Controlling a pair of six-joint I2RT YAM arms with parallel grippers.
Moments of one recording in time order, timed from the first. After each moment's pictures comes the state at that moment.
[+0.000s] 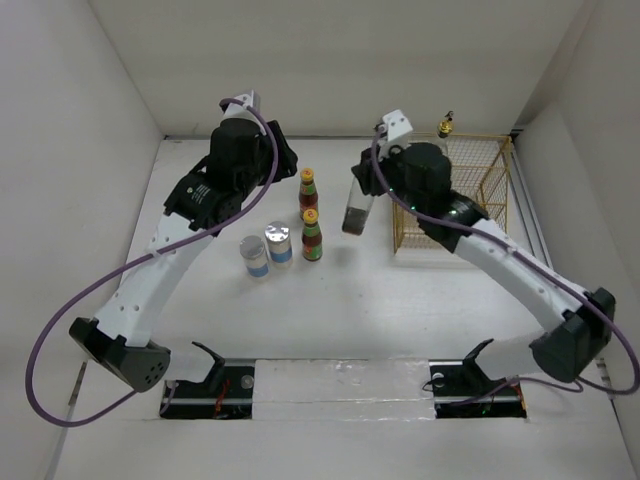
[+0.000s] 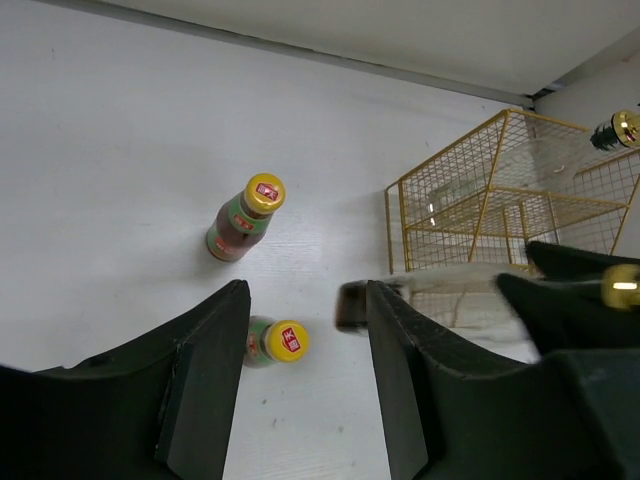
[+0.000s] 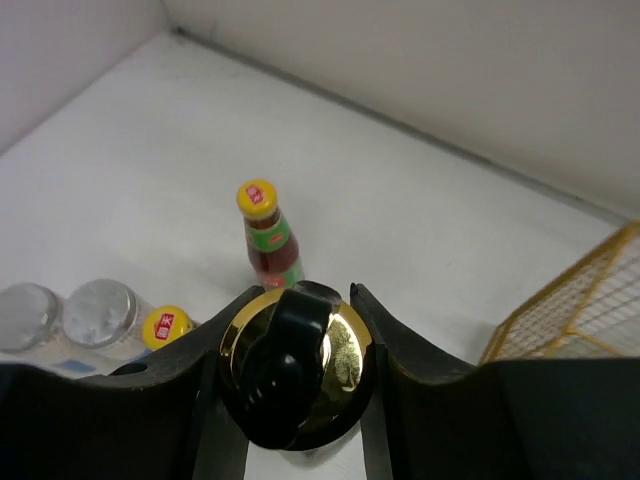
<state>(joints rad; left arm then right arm) -0.55 1.33 1.61 -0.67 -0.23 -0.56 0.65 1.40 1.30 -0.08 0.10 0.03</state>
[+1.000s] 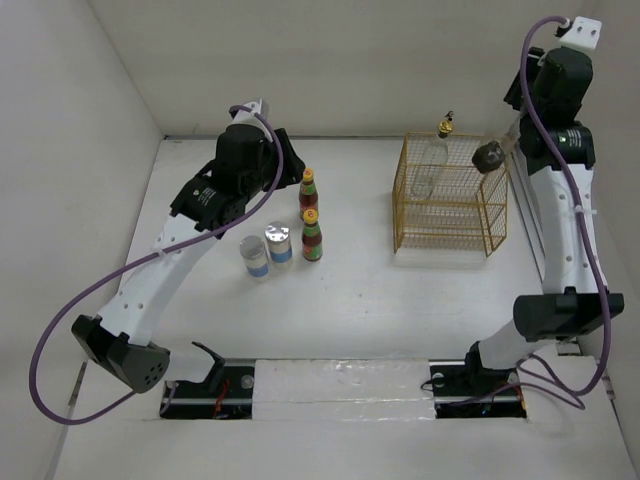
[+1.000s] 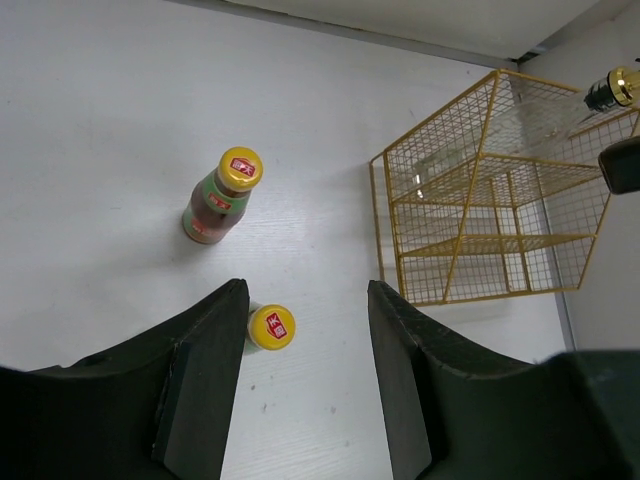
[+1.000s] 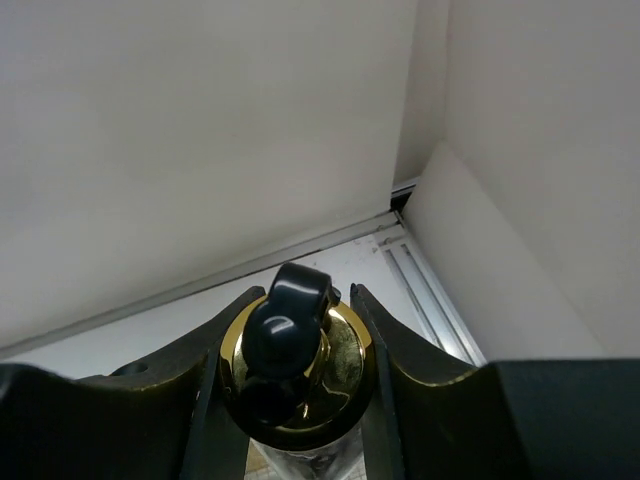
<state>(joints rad) -0.55 1.33 1.54 -0.63 -0.15 -0.56 0.01 1.55 1.97 -0.50 0.36 0.10</state>
